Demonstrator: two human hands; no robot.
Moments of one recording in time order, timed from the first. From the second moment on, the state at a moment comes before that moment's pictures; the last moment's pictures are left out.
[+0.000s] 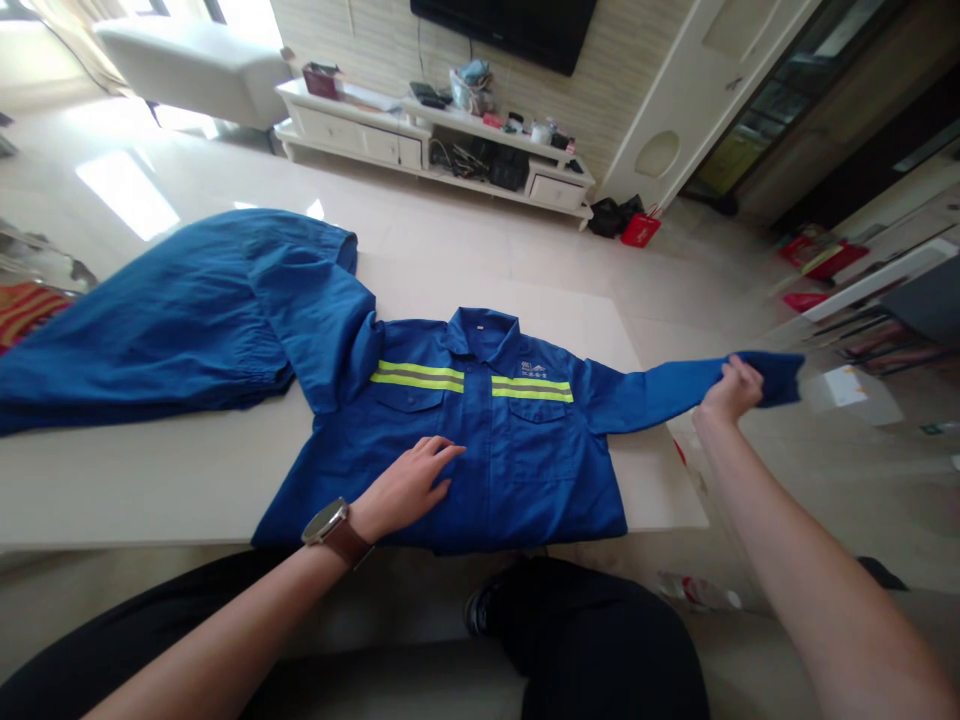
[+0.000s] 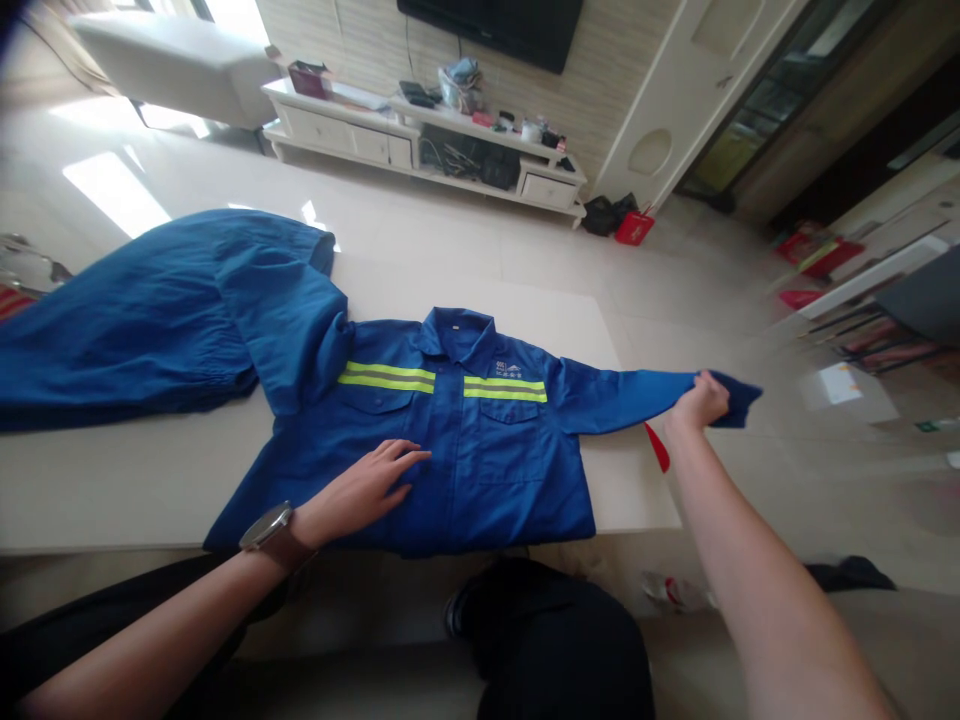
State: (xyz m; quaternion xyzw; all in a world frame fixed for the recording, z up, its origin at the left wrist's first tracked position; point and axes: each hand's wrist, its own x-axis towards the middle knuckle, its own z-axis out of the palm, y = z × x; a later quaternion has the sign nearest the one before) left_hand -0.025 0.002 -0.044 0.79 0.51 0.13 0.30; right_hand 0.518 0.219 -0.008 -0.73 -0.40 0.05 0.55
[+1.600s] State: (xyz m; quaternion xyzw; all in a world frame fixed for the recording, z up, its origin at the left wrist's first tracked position) left_hand -0.111 -0.005 -0.051 0.66 0.72 -0.04 0.23; right_hand 0.256 0.047 -0.077 -0.44 -0.89 0.06 -0.06
